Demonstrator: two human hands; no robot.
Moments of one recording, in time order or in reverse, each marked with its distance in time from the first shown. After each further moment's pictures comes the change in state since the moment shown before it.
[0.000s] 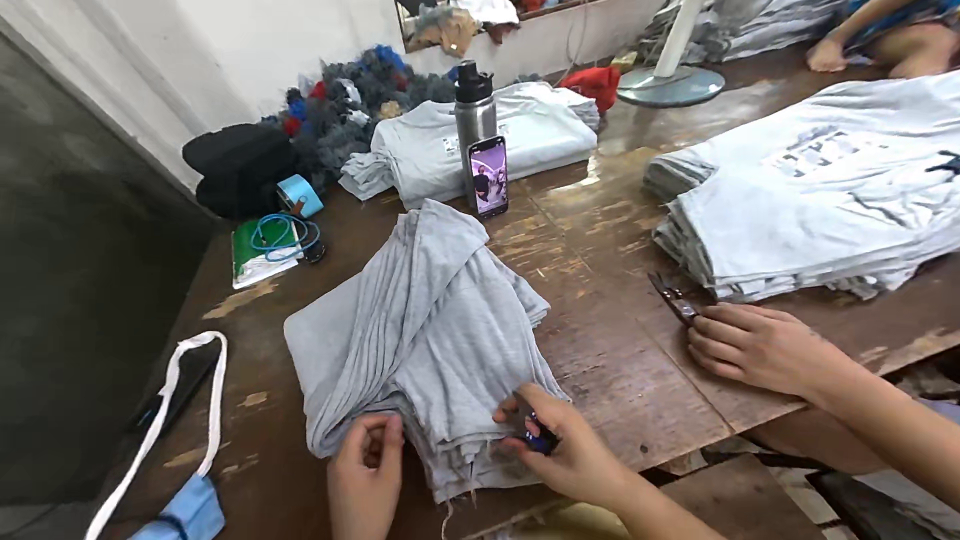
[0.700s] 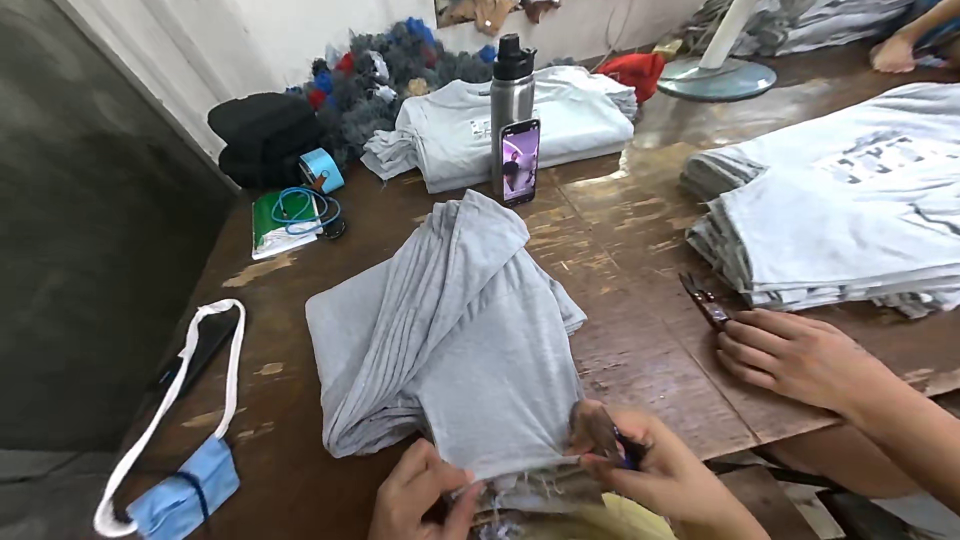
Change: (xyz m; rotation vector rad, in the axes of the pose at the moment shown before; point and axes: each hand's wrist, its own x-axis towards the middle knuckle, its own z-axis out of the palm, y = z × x) left_hand -0.040 0.000 -0.003 -0.161 -0.176 0.430; right_hand -0.027 -0.003 -0.050 0.291 -0.172 0.077
